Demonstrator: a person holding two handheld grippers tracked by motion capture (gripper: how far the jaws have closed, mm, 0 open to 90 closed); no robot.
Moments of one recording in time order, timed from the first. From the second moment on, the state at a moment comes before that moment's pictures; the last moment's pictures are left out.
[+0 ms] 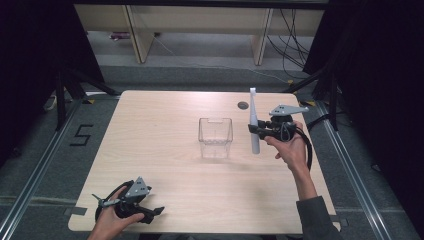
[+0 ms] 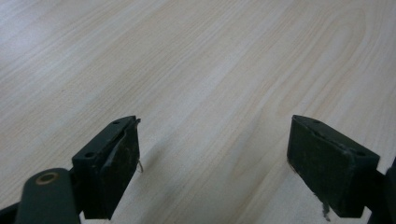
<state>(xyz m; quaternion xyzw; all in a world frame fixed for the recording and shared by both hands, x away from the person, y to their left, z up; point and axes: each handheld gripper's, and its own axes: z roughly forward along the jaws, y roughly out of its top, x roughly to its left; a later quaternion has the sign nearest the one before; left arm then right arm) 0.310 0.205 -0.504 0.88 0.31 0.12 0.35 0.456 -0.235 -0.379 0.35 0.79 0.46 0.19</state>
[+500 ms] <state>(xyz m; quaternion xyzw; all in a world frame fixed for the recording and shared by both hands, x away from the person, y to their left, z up) 0.309 0.204 -0.505 0.88 0.31 0.12 0.35 0.462 -0.211 -0.348 0.33 0.79 0.49 0.18</state>
